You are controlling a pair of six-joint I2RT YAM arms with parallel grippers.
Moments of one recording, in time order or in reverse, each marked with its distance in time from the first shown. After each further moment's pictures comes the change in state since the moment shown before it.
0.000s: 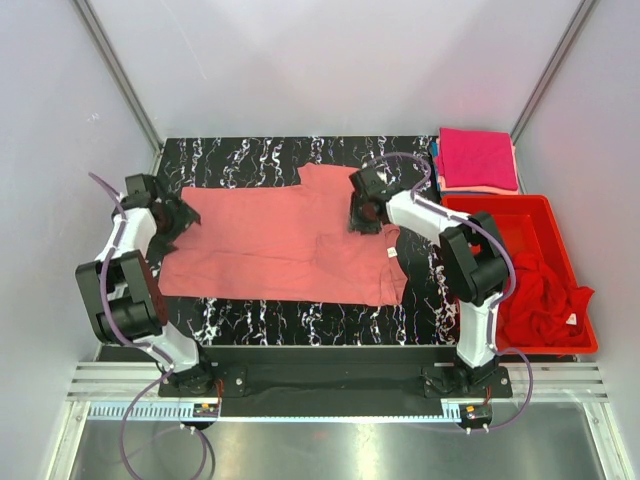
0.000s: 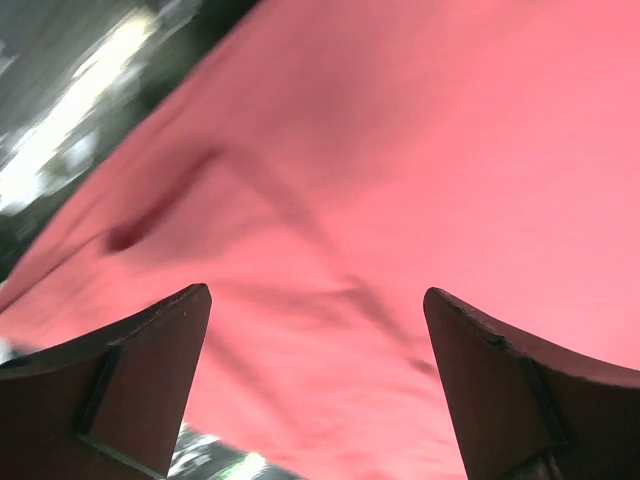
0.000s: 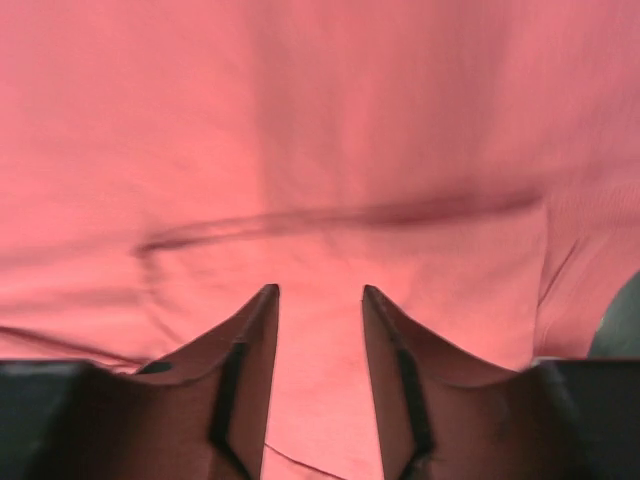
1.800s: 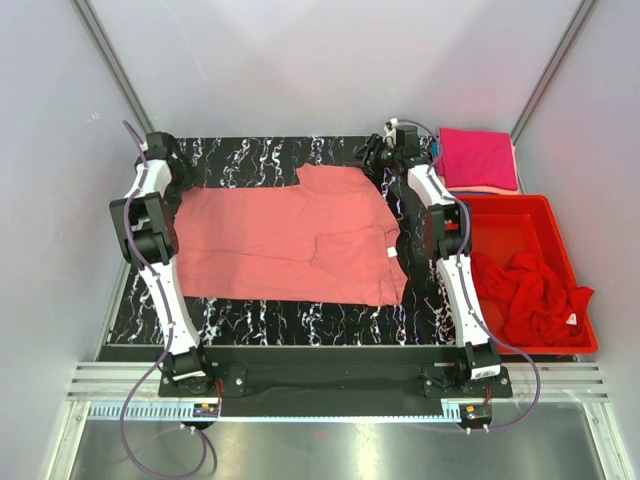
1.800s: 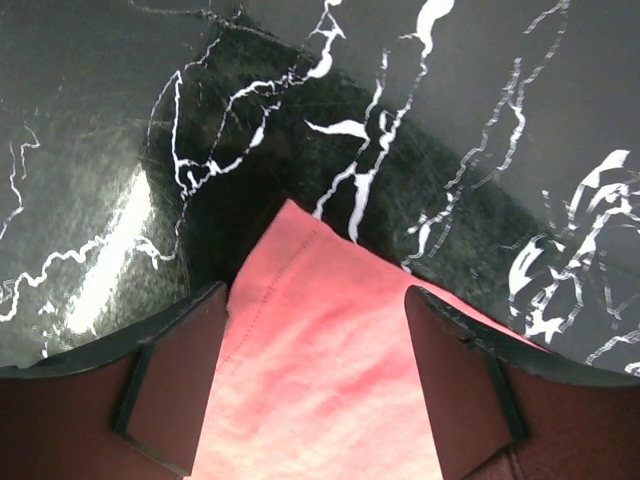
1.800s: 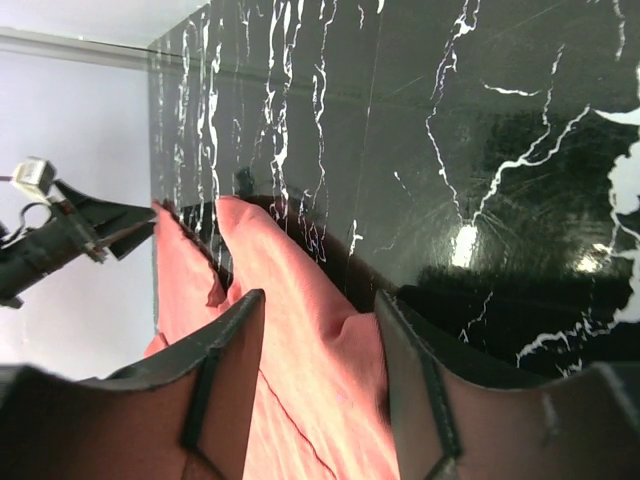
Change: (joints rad) left arm -0.056 0.750 0.859 -0.003 -0.042 0.200; right arm -0.364 0.921 1.167 0.293 -0.816 0.167
